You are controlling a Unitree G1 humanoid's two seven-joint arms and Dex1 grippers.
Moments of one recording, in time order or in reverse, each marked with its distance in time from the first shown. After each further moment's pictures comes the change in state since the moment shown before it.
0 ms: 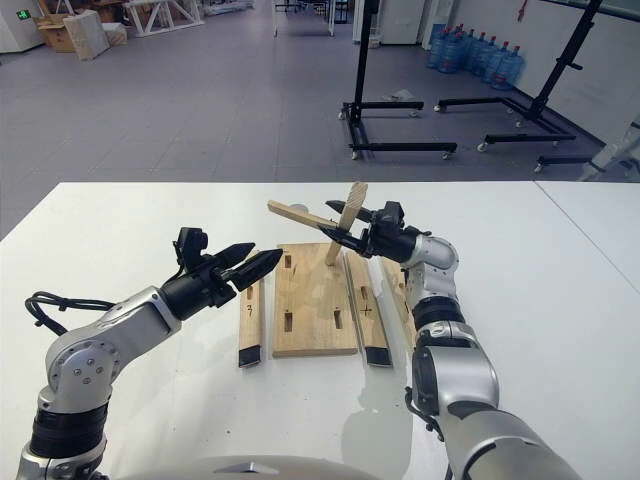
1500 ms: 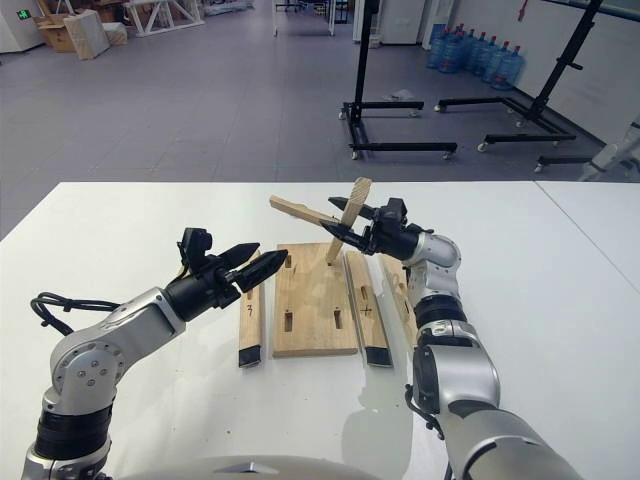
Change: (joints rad) left arm 0.001 -0.019 -0.010 -0.014 0.010 0.000 0.001; right arm -0.010 -0.003 -0.018 -0.001 -0.001 0.019 -0.015
